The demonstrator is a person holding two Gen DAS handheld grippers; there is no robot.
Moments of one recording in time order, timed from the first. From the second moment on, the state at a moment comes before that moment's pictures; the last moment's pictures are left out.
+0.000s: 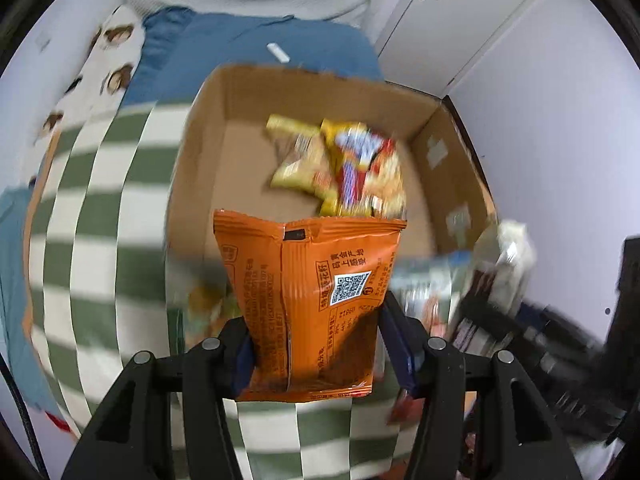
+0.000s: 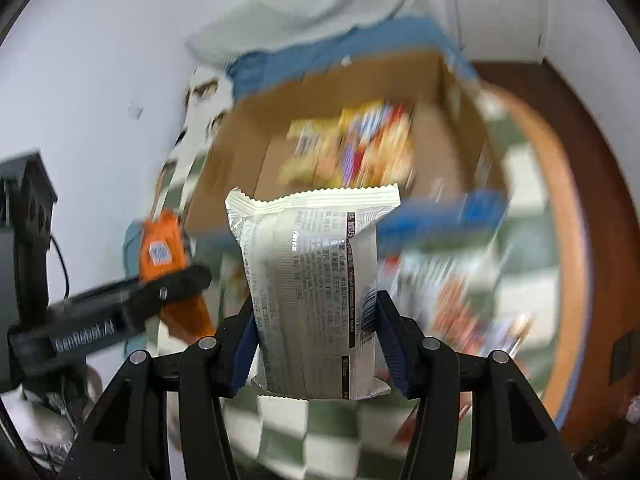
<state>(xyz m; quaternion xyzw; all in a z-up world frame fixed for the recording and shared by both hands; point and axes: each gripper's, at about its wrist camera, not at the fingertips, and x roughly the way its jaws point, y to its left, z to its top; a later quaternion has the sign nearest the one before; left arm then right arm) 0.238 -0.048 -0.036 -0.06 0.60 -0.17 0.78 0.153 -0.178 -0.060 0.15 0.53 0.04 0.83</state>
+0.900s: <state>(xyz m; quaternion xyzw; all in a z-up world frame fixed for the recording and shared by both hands) 0.447 -0.061 -0.147 -0.03 0.70 -0.08 0.71 0.392 -0.257 -0.157 0.08 0.65 -0.03 0.76</state>
